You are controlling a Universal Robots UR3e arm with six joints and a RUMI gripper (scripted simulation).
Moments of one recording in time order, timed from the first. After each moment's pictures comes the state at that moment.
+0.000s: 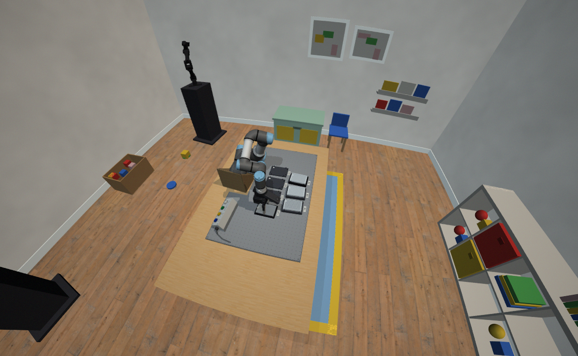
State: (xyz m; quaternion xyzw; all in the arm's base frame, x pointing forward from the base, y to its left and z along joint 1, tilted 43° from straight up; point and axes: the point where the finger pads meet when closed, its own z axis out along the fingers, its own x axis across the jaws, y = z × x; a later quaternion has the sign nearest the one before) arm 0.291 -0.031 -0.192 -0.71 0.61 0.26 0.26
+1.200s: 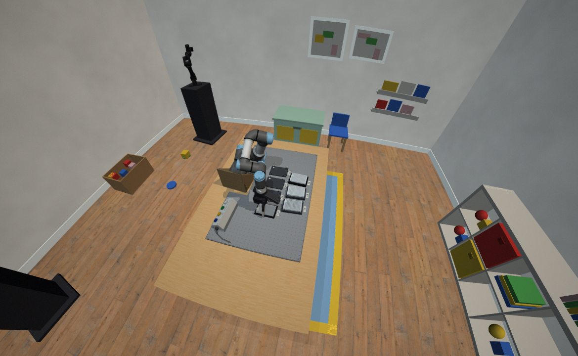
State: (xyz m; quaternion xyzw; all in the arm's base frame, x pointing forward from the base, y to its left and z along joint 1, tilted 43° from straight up) arm 0.291 -0.031 -0.192 -0.71 0.61 0.26 0.26
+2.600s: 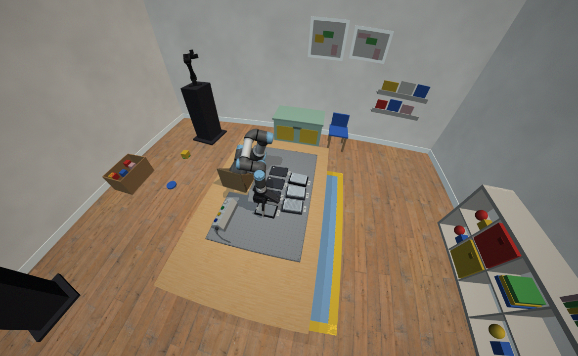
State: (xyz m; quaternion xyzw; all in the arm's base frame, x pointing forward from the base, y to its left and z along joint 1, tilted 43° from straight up) arm 0.292 -0.035 -0.187 -0.71 0.61 0.26 0.26
